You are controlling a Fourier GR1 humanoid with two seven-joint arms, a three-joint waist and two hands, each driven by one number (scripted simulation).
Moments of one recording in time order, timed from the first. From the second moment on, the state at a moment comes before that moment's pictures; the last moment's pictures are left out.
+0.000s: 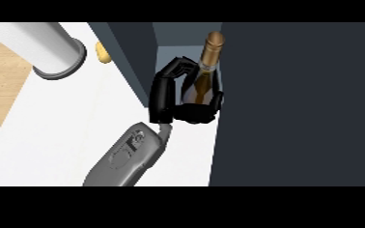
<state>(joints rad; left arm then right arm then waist) -0.57 0.00 -0.49 -1.21 0.31 0.65 -0.29 -0.07 -0.05 0.04 -2.49 -0.10 0.13 0.65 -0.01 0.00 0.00</state>
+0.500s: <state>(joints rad) -0.59 0.00 -0.44 -1.08 0.36 0.63 -0.42 -0.04 -0.05 0.06 -2.49 -0.09 0.14 0.63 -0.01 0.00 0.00</state>
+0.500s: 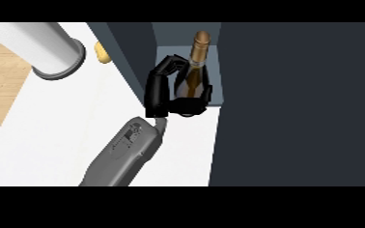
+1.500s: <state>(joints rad) -0.82 0.01 -0.28 -0.73 0.45 0.50 -0.46 -0.07 -0.04 0.03 -2.47 -0.11 0.14 0.63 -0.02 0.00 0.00</state>
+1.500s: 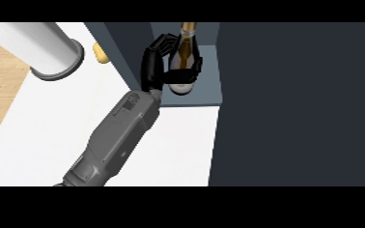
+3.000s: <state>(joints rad) -1.12 0.00 0.00 -0.24 0.54 0.40 -0.72 -0.04 -0.01 0.08 -2.46 -0.12 0.18 0.59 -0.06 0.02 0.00</state>
